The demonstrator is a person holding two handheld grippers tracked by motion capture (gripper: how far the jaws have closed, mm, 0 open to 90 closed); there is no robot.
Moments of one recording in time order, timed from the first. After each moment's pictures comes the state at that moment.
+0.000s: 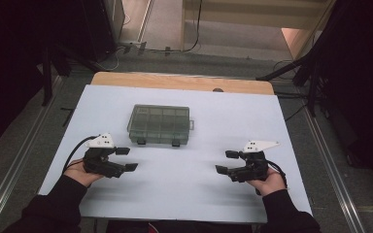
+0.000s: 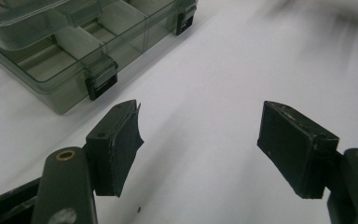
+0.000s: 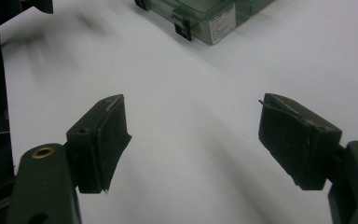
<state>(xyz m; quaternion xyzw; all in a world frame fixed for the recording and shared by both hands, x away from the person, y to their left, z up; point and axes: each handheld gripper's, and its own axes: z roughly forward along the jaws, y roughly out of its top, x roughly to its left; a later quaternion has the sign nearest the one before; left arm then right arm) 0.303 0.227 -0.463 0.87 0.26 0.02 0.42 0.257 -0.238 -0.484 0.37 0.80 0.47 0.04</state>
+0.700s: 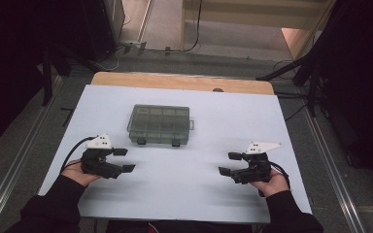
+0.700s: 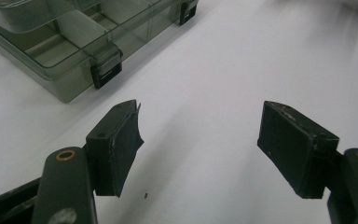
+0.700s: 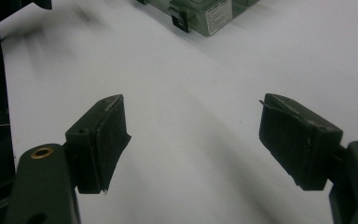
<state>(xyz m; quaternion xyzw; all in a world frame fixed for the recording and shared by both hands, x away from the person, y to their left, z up) 0.304 0.233 -0.467 0.87 0.26 0.02 0.41 0.254 -0.245 -0.488 0.38 0.80 0.46 0.04</state>
